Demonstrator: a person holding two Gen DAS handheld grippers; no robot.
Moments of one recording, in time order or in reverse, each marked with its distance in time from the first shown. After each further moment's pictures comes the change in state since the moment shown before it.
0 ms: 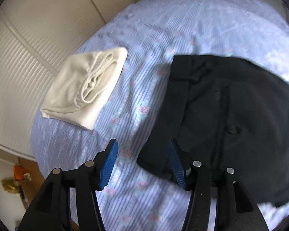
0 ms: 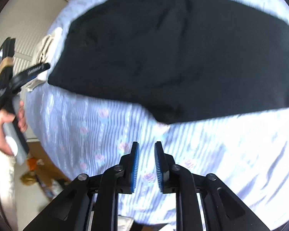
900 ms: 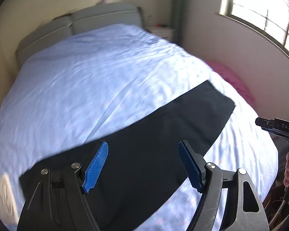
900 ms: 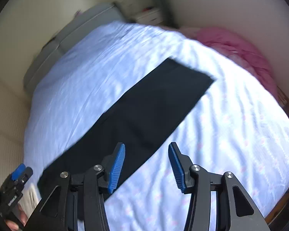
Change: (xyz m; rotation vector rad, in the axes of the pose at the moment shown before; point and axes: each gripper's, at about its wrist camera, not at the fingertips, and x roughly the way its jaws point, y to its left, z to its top) left arm -0.234 -0.332 0.030 0.630 -0.312 -0.714; right arm -0.254 -0.327 -0.071 0.766 -0.698 -0.234
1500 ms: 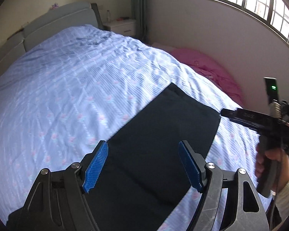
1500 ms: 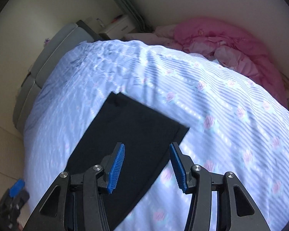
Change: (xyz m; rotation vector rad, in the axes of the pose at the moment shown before) left arm 0.166 -0.160 0.103 0.152 0.066 -0.130; right arm 0.171 -0.128 0.119 0.156 -0.001 0.013
